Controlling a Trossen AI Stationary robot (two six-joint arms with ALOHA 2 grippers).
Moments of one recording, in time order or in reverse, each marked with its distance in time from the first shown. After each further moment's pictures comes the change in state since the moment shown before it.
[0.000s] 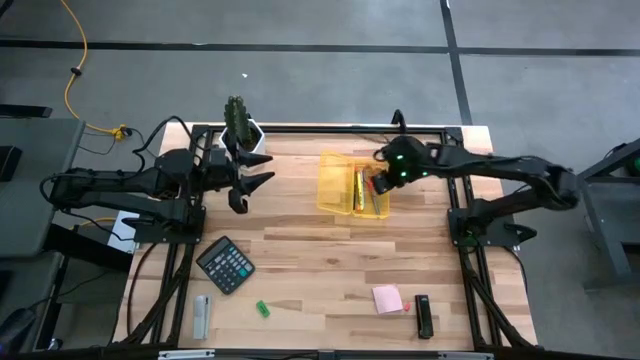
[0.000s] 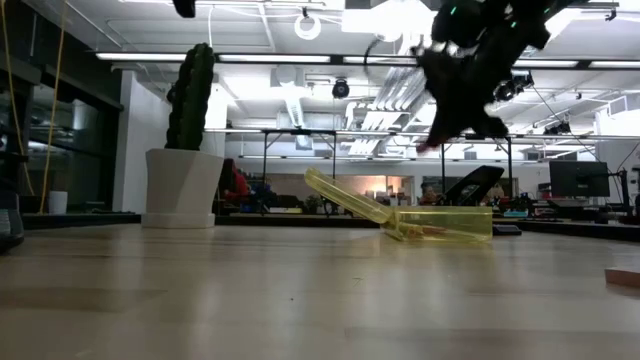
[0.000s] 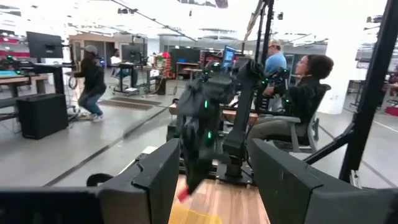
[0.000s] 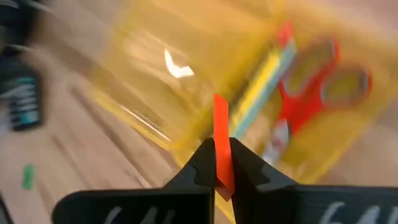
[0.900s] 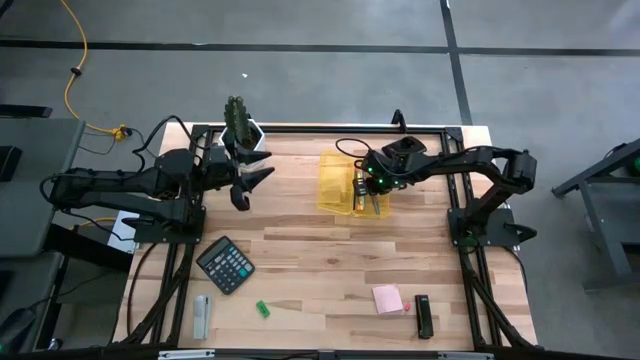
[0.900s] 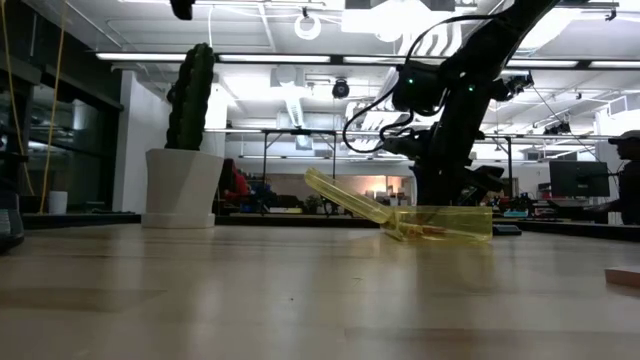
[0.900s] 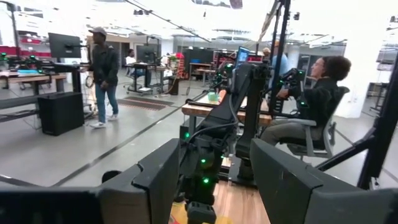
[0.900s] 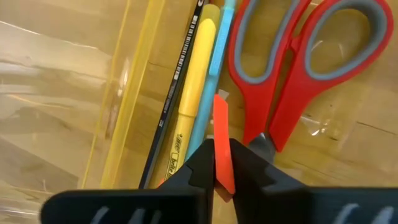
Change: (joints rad) left arm 0.000 0.000 0.000 0.001 -0.062 0.000; right arm 0.021 0.376 0.000 0.152 0.130 0.254
